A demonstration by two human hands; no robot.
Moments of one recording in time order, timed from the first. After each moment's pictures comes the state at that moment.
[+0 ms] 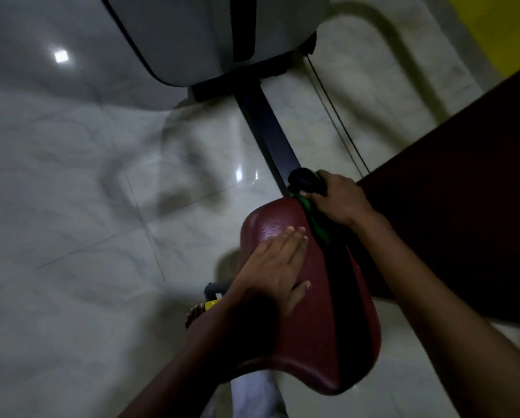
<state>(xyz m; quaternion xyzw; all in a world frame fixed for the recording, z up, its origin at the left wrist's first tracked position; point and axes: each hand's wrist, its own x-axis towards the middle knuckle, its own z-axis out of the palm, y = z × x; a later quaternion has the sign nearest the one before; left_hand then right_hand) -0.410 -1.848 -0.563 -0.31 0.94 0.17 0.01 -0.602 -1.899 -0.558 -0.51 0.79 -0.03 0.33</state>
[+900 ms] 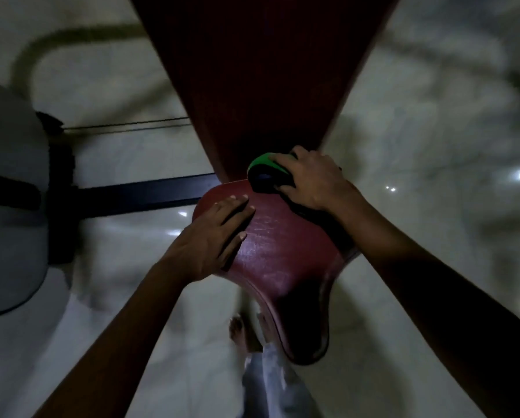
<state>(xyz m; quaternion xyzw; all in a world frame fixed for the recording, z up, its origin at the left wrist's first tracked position) -0.457 -1.979 -0.562 0.29 0.93 0.17 0.14 -0.544 -1.755 -0.544 -0.18 0.96 -0.07 0.19</state>
